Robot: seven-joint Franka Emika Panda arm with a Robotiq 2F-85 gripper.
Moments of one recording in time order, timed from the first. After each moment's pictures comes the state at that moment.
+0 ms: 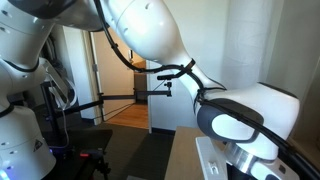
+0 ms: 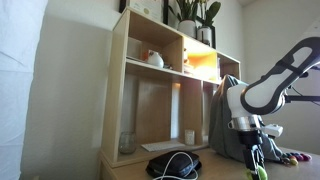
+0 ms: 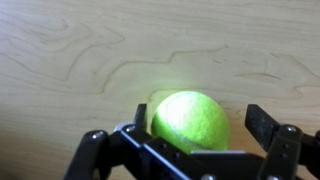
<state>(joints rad) -0.15 0.75 -0.09 -1.67 0.02 2.25 -0.09</state>
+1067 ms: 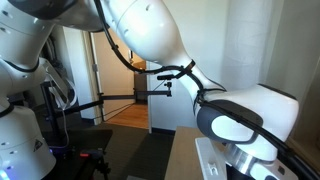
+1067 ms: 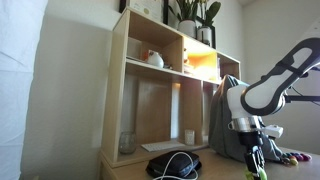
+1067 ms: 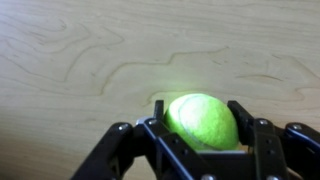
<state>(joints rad) -0.15 0.76 -0.09 -1.67 0.02 2.25 -0.09</state>
